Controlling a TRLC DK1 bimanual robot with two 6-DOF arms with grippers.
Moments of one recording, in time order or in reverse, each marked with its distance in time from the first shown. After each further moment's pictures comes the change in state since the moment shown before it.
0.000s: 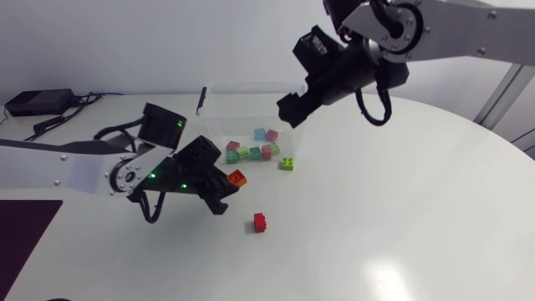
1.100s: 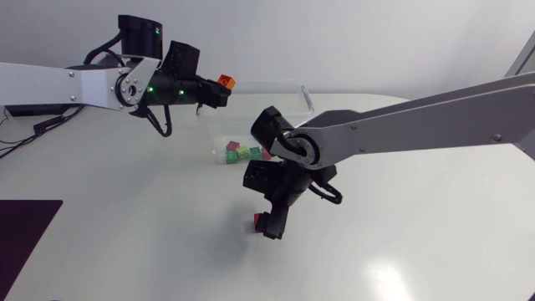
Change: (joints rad) left arm 0.156 0.219 0.504 0.103 -0.032 -0.240; right arm 0.228 0.212 -0.235 -0.016 -0.089 -0.296
